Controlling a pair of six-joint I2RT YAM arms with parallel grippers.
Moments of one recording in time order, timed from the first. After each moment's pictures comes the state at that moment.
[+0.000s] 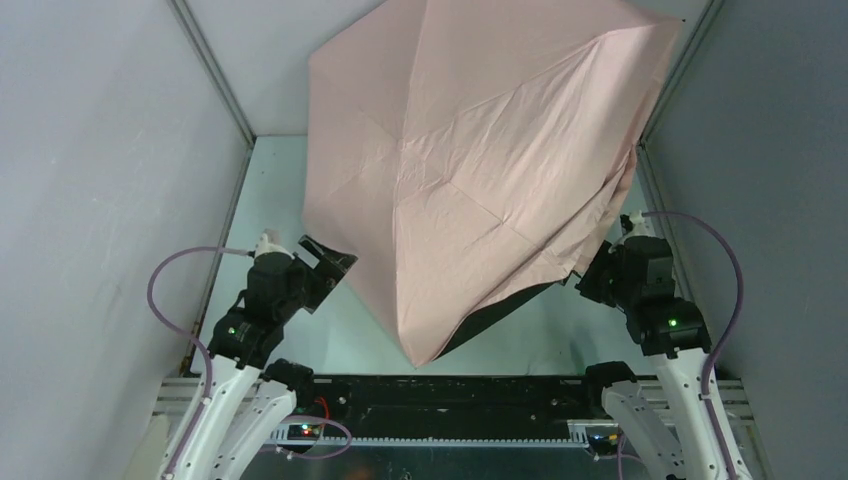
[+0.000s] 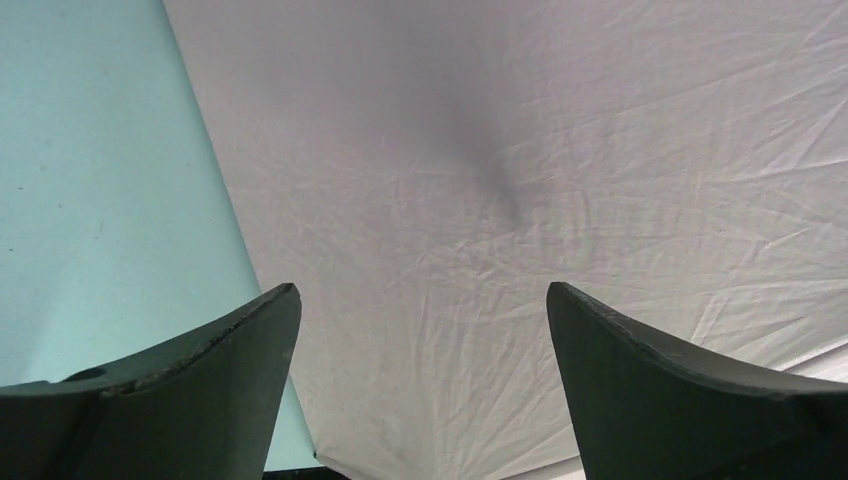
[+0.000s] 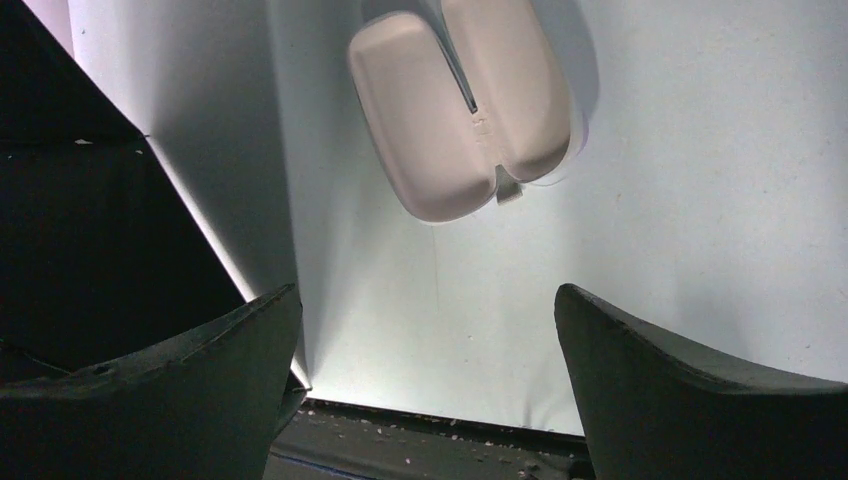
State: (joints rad) left arm -0.31 0.54 0.65 -0.66 -0.03 -1.05; right arm 0.14 0.63 0.82 -0.83 -0.17 0.61
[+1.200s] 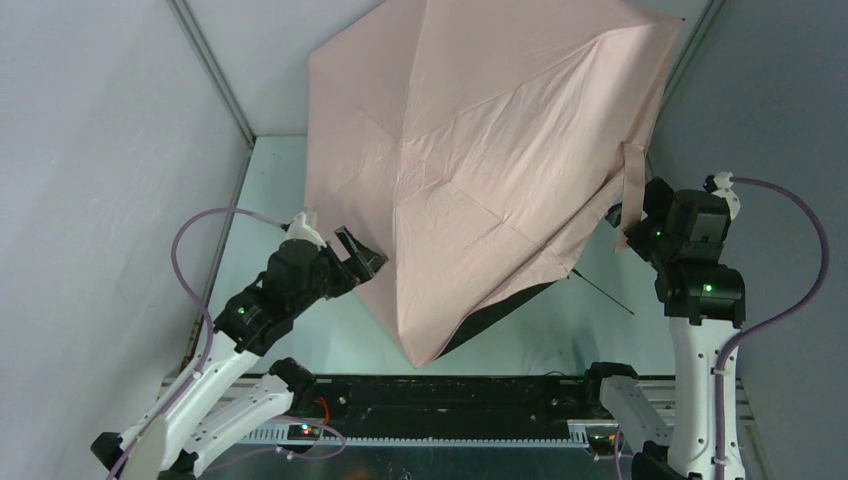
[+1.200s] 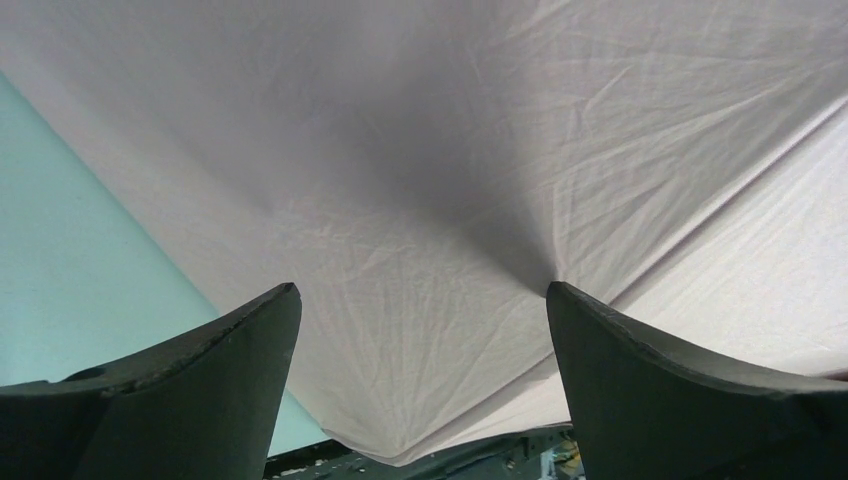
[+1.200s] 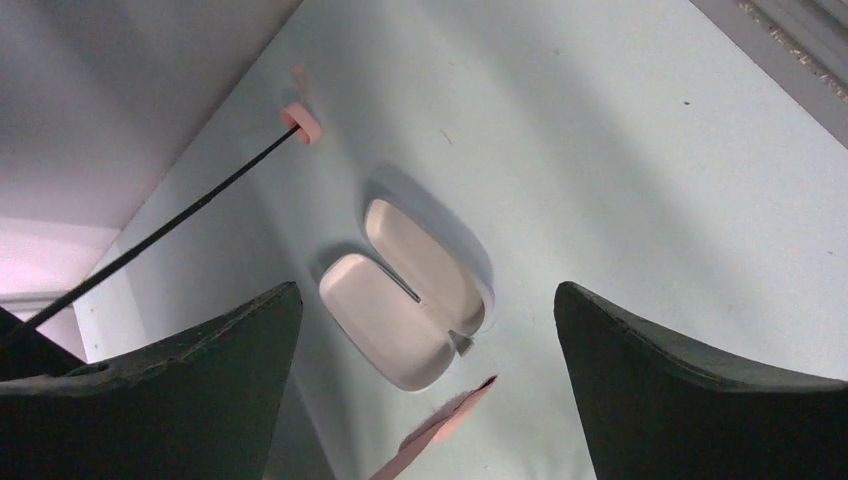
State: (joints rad) left arm -0.61 0.68 0.79 -0.61 -0.11 -0.93; right arm -0.09 0.85 1.22 -0.93 0.12 0.70
